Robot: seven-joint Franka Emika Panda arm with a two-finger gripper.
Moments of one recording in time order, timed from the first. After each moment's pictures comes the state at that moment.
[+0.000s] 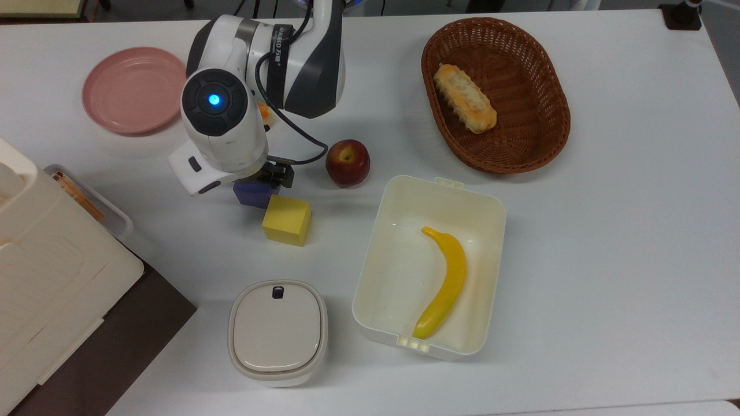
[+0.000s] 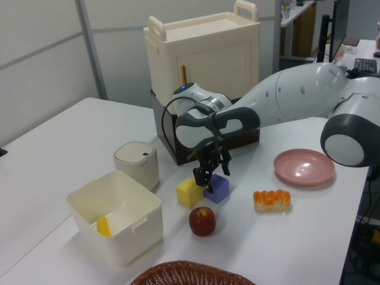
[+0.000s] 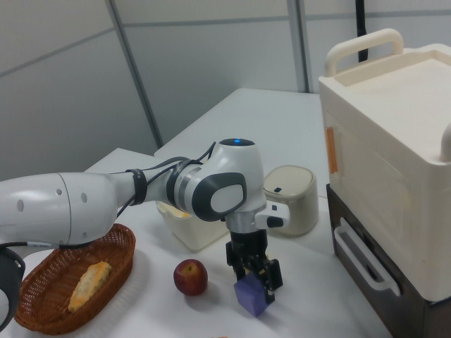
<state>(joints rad) 0.15 0.60 -0.34 -1.47 0.04 1.82 -0.01</state>
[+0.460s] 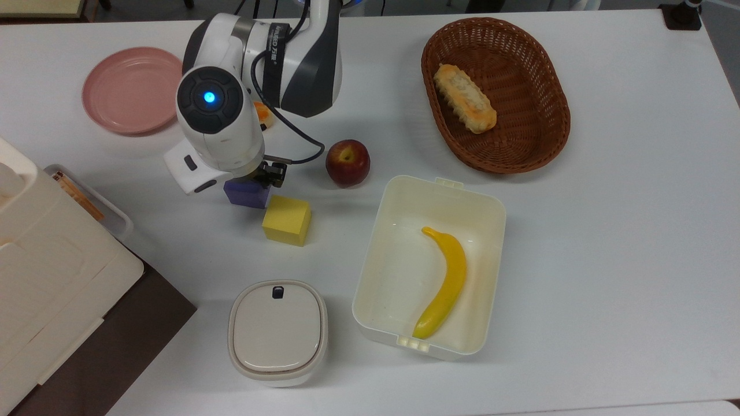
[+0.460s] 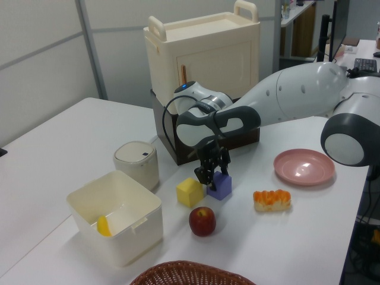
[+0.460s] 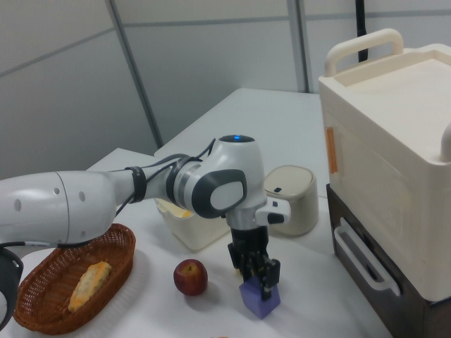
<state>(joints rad) 0.15 0.59 -0.34 -1.46 0.04 1.82 -0.01</state>
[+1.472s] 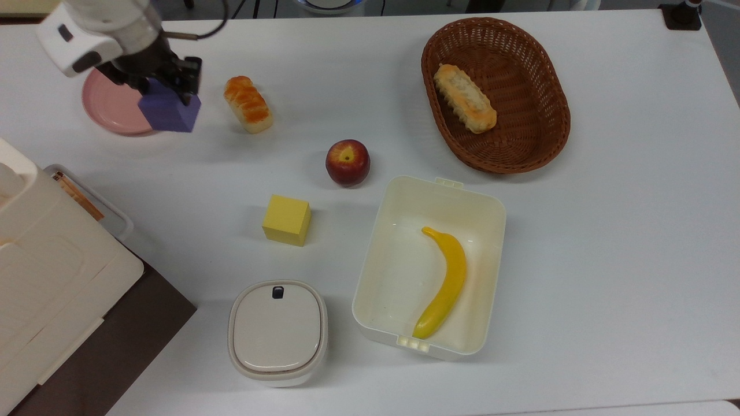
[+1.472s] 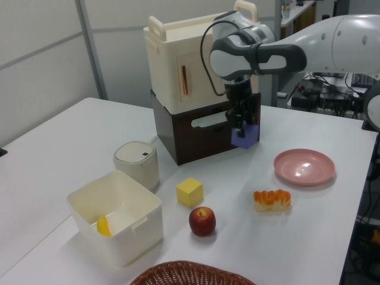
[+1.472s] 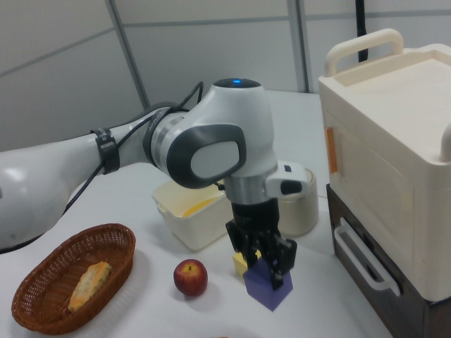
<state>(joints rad) 0.00 0.31 -0.36 -1.47 0.00 1.65 -0.26</state>
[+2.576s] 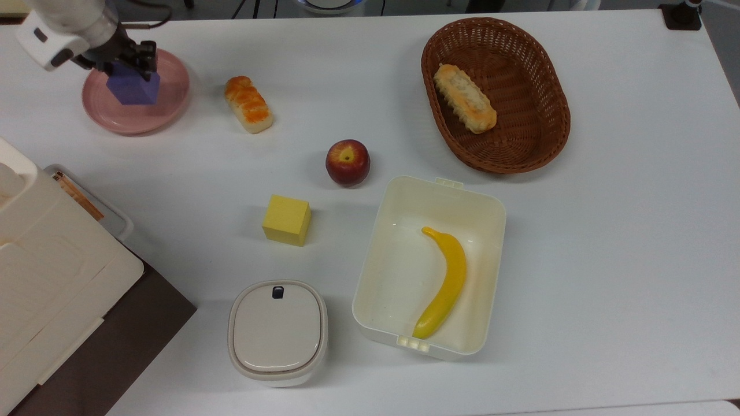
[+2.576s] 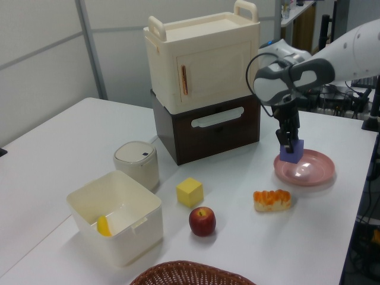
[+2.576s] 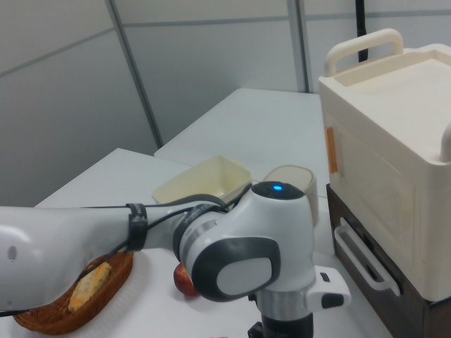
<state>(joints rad) -0.17 0.24 -0.36 -1.82 -0.13 1.88 -0.50</state>
